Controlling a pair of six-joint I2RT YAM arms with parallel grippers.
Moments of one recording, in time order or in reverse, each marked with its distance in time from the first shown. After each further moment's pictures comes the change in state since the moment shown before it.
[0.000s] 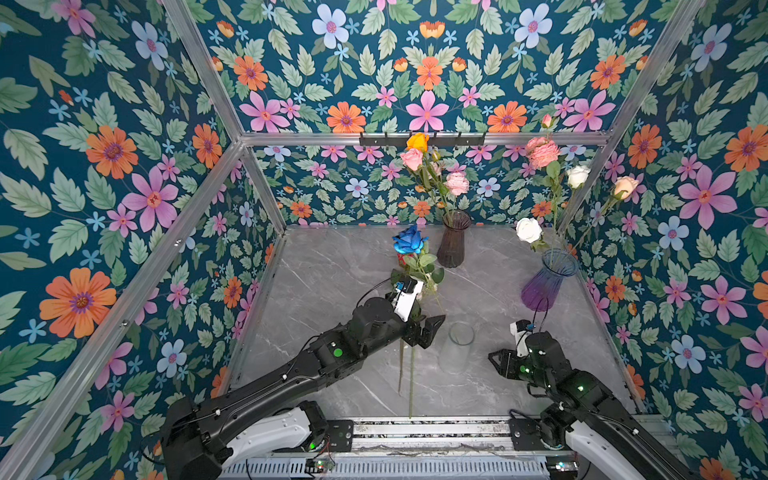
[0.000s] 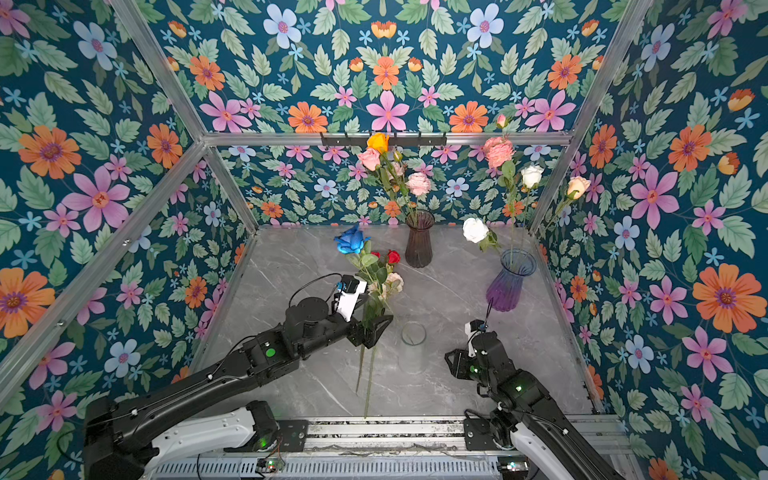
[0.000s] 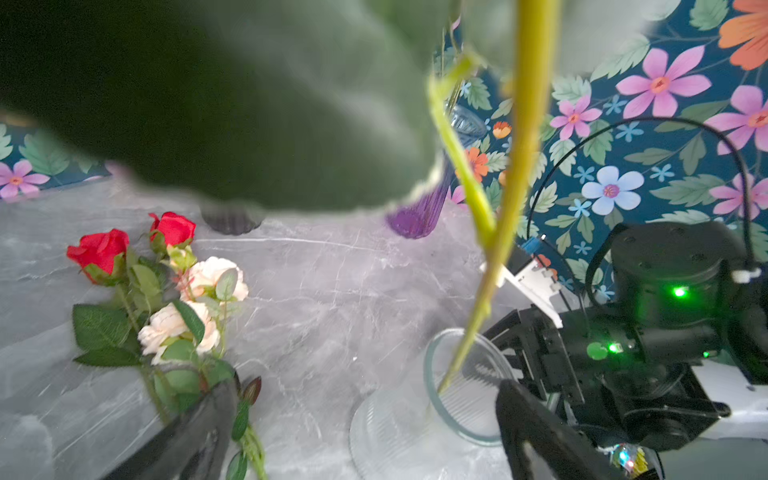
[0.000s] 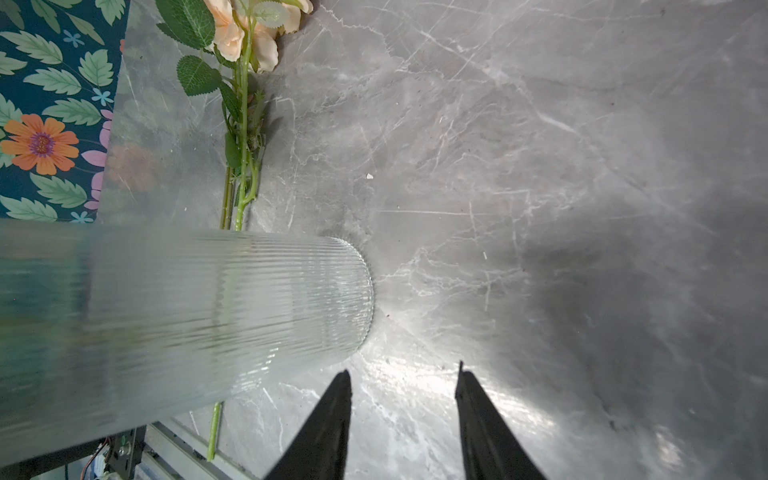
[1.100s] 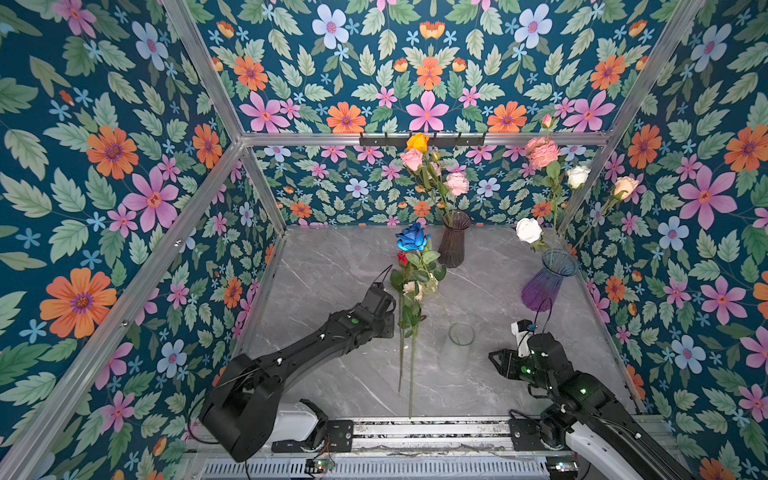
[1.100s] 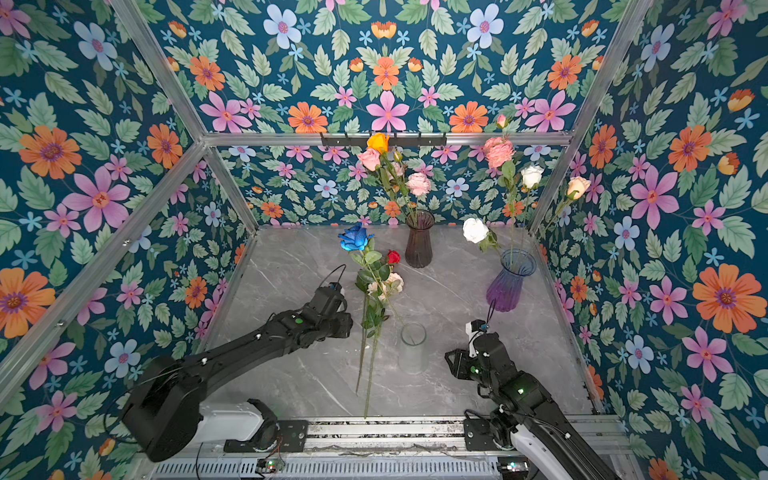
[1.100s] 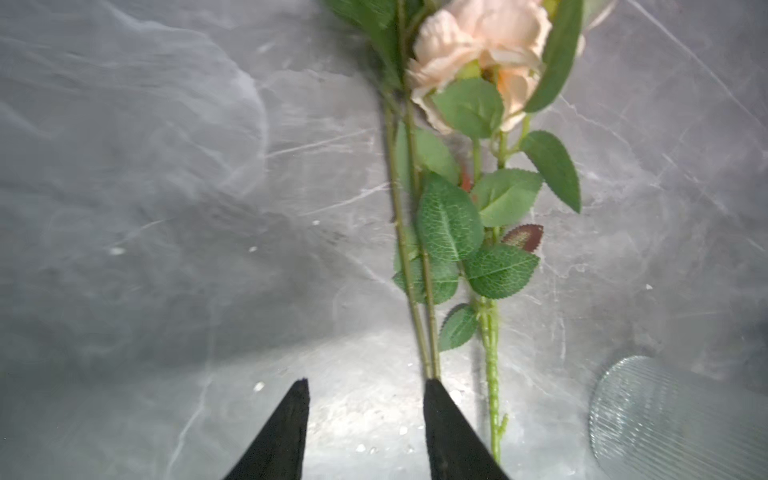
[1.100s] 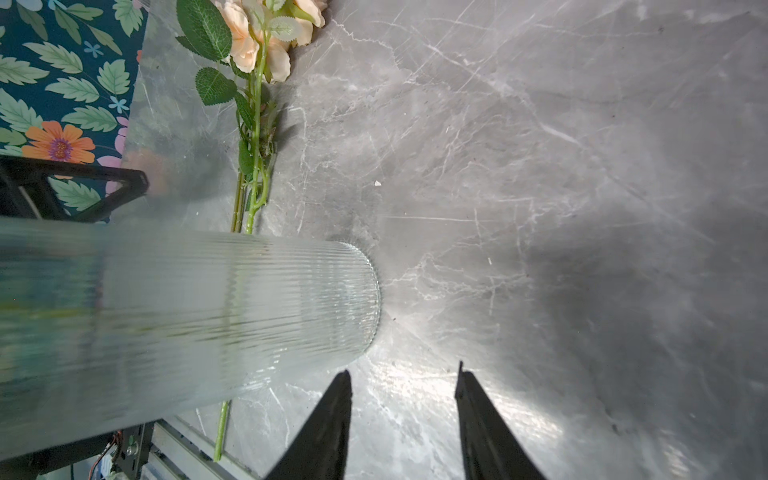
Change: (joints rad) left arm 0.329 0.399 -0.017 -0.228 -0.022 -0.188; right arm 0.000 -0.035 -0.002 -0.002 0.000 0.000
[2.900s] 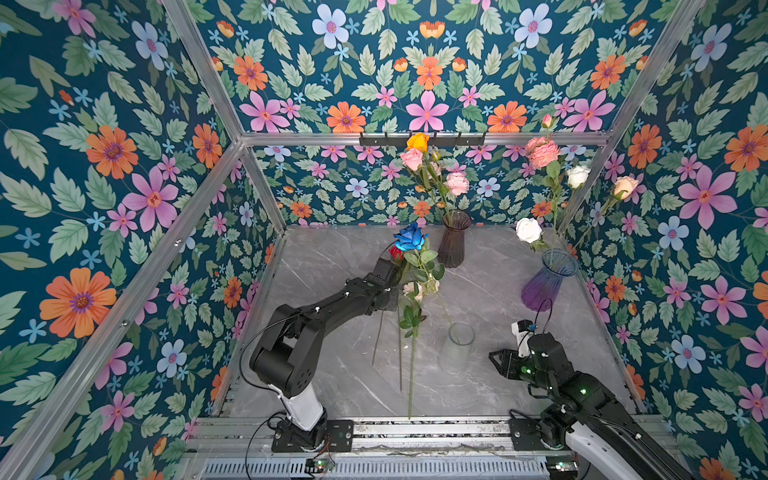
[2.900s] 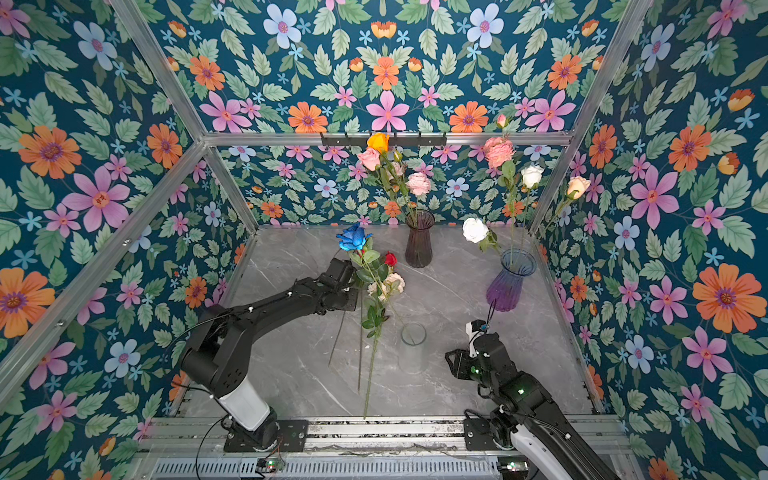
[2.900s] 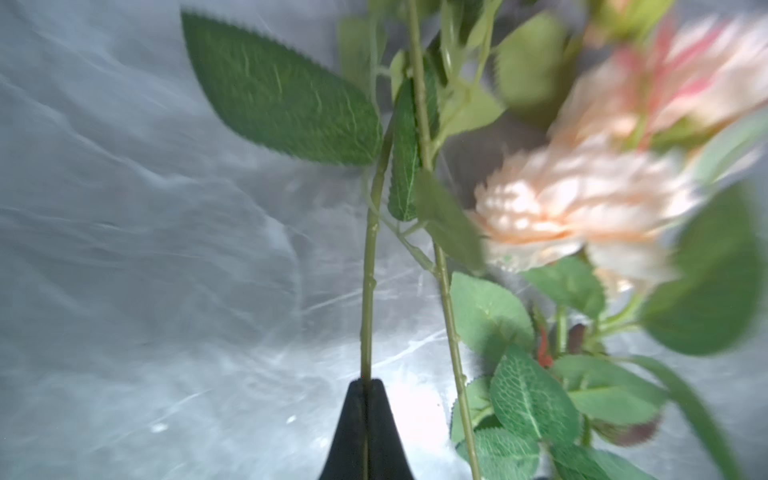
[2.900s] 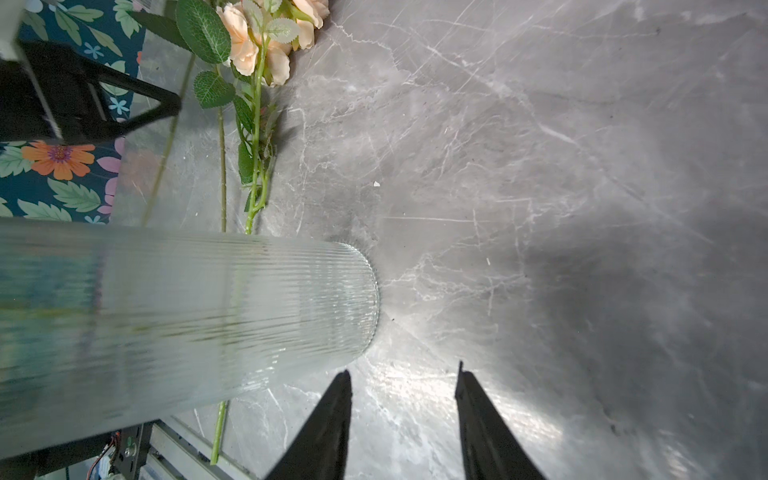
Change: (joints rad) left arm 0.120 0.262 0.303 -0.073 -0.080 0.164; right arm 0.000 -0.004 -0.004 0.000 0.003 0.000
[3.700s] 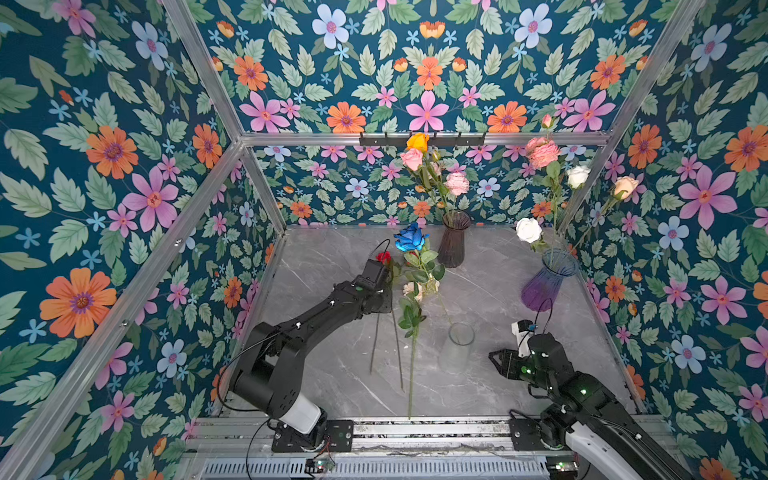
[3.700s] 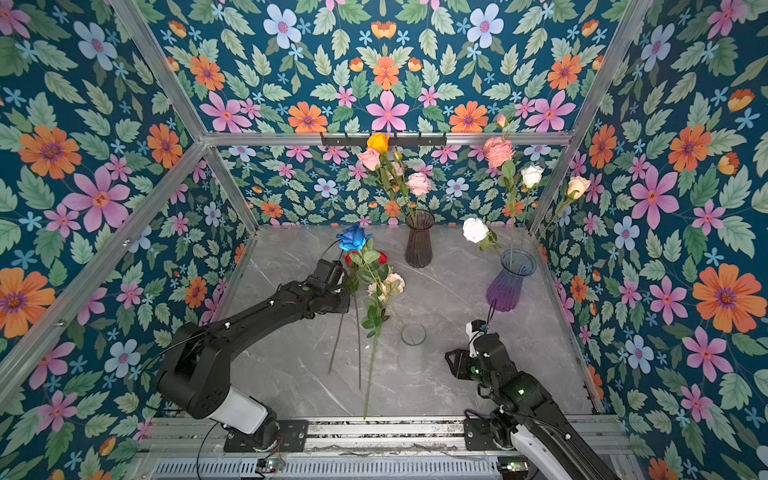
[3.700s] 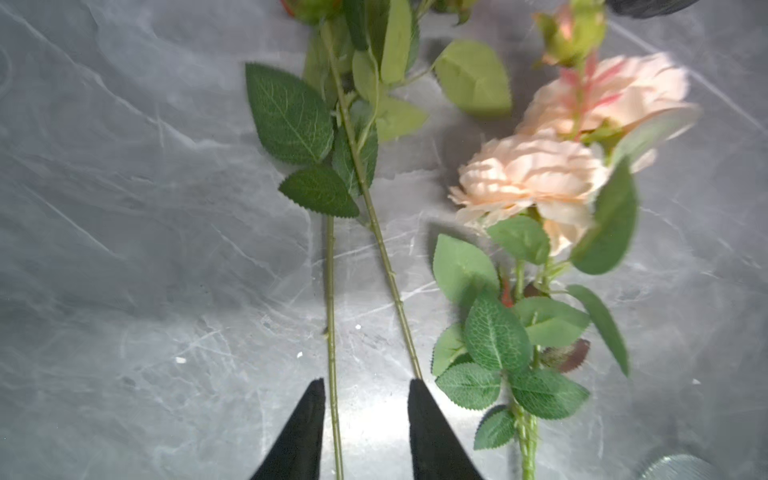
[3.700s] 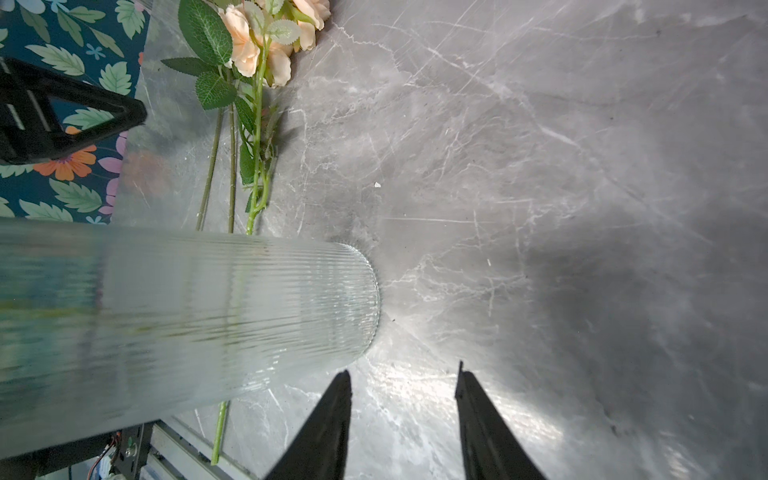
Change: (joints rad) left arm 0.016 -0.062 -0.070 -0.014 0.093 -0.051; right arm 0.000 -0.003 0.000 -0.001 0.000 0.000
